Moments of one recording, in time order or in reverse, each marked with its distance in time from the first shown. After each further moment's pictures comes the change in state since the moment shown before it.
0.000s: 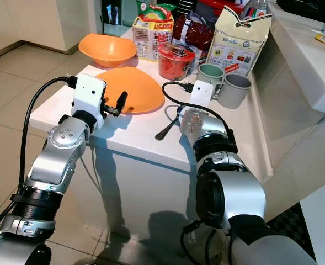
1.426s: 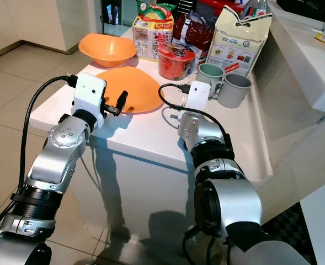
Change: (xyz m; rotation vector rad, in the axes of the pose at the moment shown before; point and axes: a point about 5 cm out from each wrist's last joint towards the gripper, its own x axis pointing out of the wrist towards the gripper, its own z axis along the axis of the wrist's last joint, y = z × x) left arm 0.001 0.000 0.002 0.002 -0.005 -0.002; right arm -0.002 0.004 -0.003 -0.062 -0.079 0.015
